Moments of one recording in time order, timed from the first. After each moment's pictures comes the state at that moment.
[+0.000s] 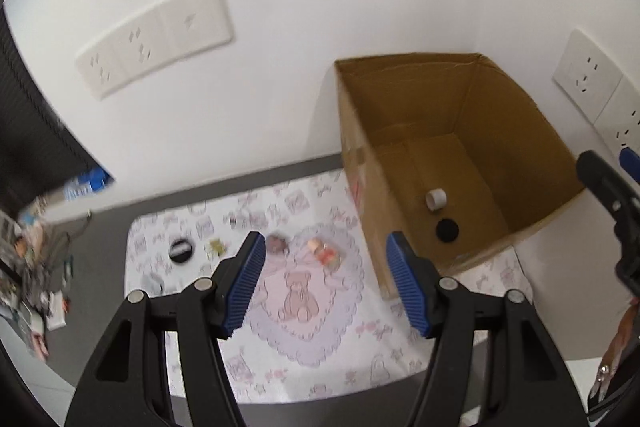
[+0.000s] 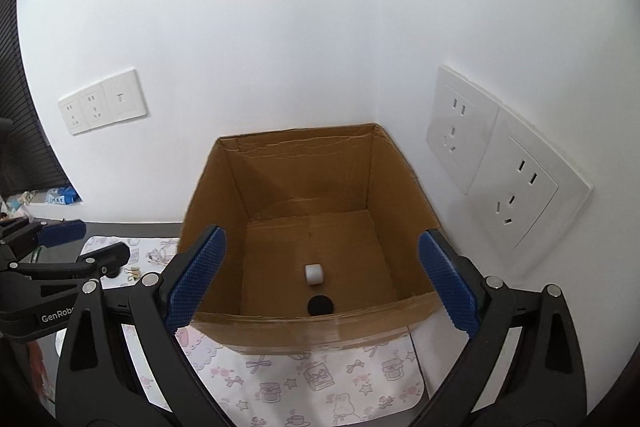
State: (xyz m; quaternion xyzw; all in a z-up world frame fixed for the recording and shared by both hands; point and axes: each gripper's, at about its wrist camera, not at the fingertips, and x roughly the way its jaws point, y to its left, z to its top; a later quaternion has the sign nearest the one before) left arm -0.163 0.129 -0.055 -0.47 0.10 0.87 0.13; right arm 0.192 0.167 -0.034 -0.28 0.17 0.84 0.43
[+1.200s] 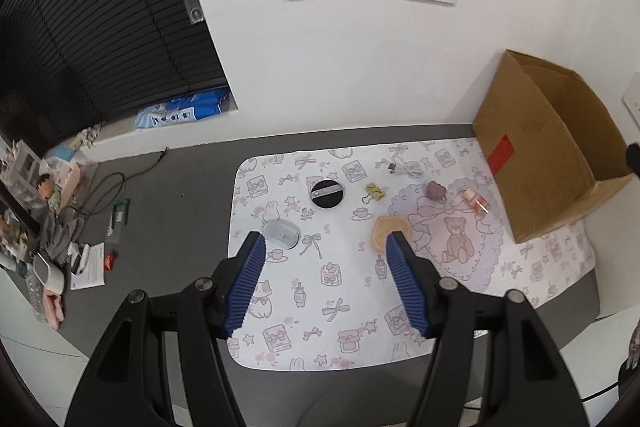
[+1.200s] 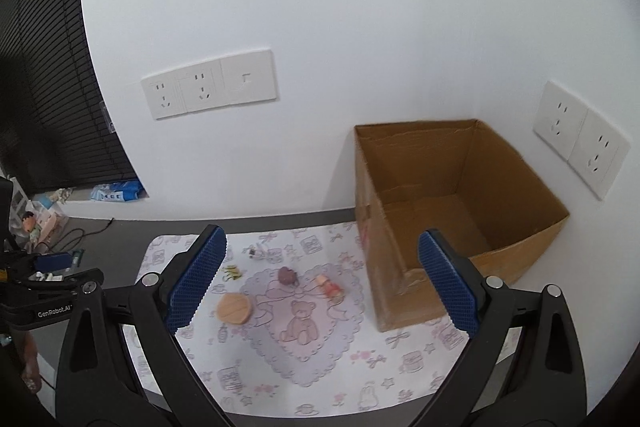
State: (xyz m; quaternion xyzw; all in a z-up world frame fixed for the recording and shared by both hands) left arm -0.158 -0.149 -0.075 -0.48 0.05 0.87 0.07; right arm 0.051 0.010 -0.025 -0.27 0.18 0.86 0.40
